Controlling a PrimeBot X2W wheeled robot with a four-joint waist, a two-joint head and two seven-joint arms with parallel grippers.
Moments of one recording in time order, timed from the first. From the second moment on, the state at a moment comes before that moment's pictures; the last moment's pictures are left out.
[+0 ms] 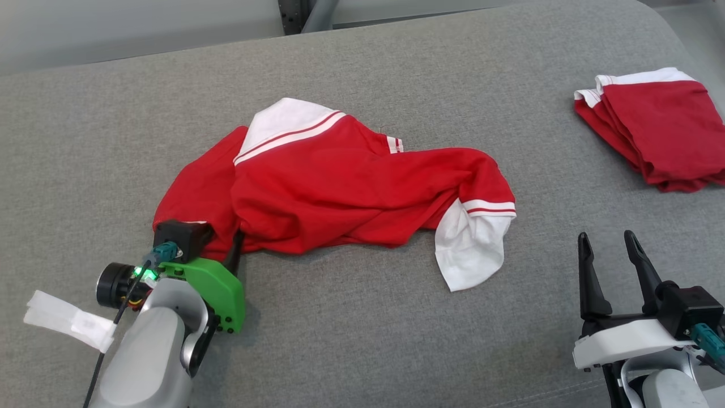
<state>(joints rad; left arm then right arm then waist) -0.46 0.19 -0.32 0.65 -0.29 -0.12 -0.03 -0.03 -0.05 -0.10 0.12 0.10 0.13 -0.26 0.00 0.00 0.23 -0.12</state>
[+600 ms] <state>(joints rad) -0.40 0.29 -0.28 -0.41 -0.75 -0.02 0.60 -0.04 -0.05 -0.10 0.13 0.14 0.13 -0.26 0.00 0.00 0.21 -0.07</state>
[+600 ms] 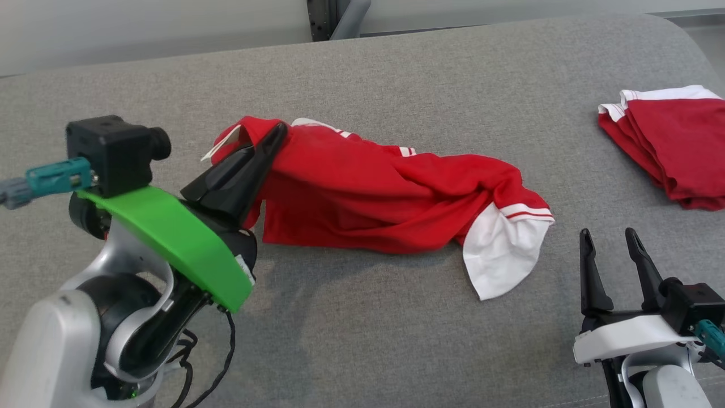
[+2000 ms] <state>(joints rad) -0.73 0.52 -0.18 0.34 -0.56 -0.06 0.25 -0.14 -0.05 -0.09 0.15 0.11 0.13 -0.26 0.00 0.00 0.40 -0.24</state>
